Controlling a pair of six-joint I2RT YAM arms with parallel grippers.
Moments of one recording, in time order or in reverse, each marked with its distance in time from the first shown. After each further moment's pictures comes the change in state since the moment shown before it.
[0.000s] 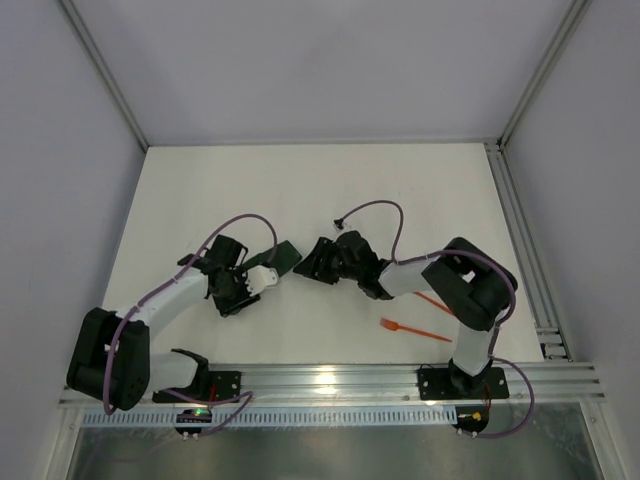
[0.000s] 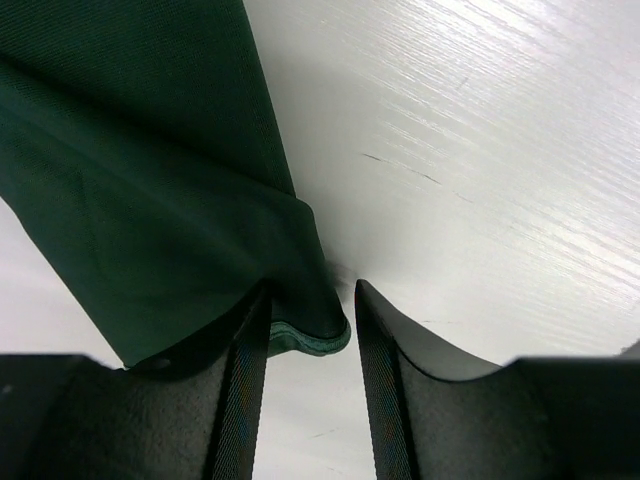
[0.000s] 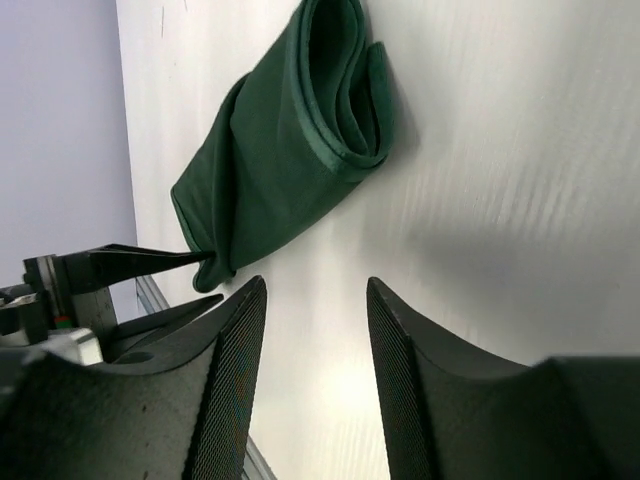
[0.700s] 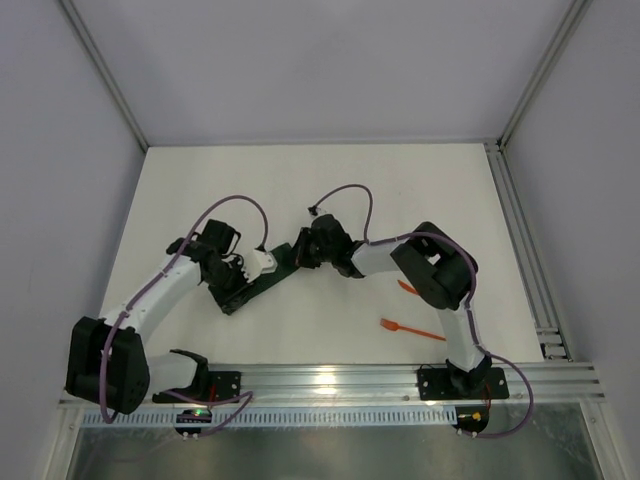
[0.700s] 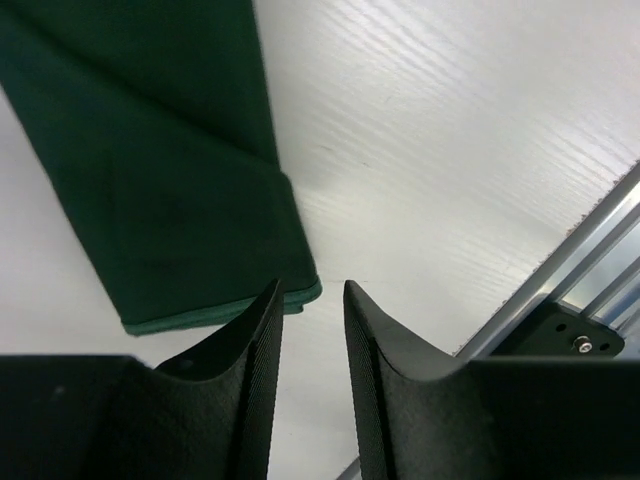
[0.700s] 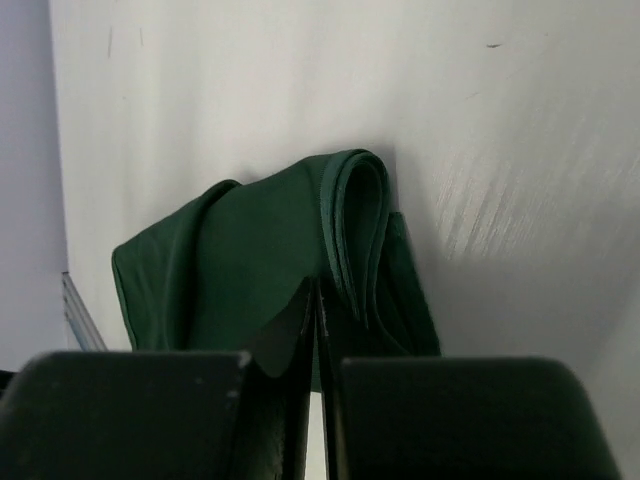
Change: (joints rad) left arm 0.021 -0.016 0.170 -0.234 0.134 -0.074; right arm -0.004 0.199 0.354 -0.217 0.000 -0.207
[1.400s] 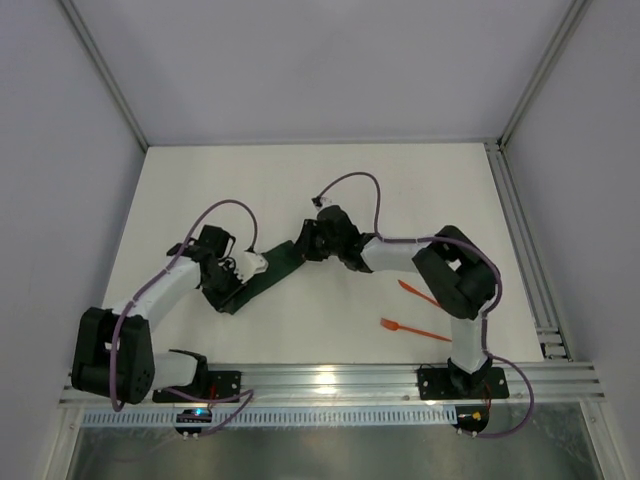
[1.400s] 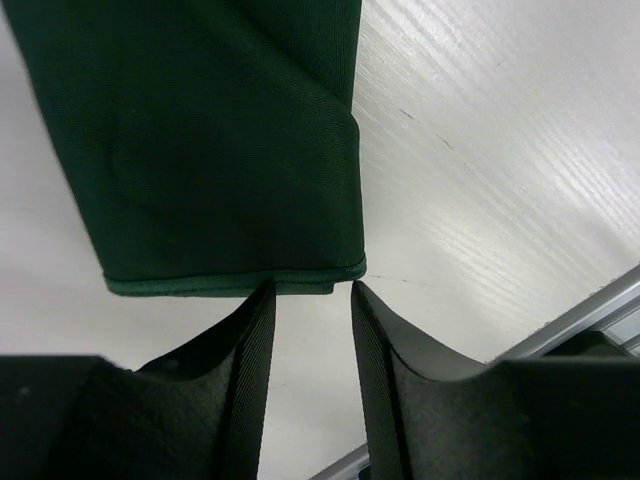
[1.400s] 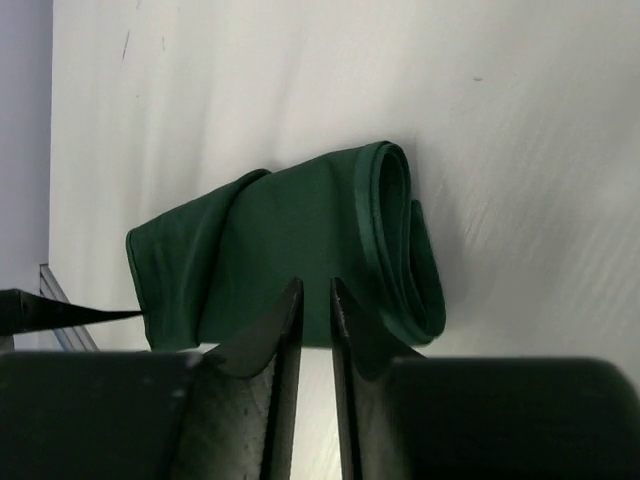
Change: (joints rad) left arm 0.091 0.073 -0.077 0.091 -0.100 -0.076; right arm -0.017 -0.088 -0.030 -0.077 0.016 -0.057
